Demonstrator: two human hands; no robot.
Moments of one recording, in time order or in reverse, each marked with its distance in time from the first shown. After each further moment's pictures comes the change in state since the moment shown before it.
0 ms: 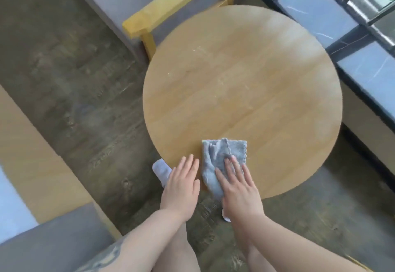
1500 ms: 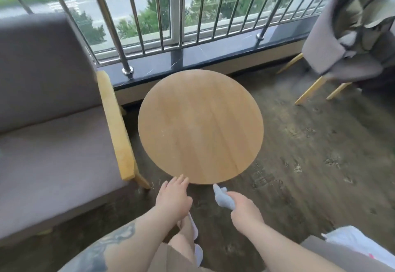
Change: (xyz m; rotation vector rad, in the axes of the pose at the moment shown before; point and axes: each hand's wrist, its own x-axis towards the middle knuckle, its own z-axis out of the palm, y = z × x) left_hand 0.109 -0.097 -0.365 0.908 -0.522 0.885; right_hand 0.104 -0.347 -0.175 1.242 0.238 1.440
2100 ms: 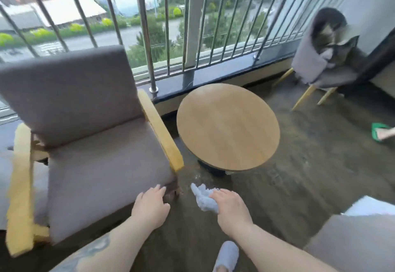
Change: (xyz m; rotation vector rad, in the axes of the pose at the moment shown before) left_hand -0.161 -0.247 -0.028 0.068 0.114 -0.047; right_hand -0.147 -0.172 0.152 -0.321 0.291 -0.430
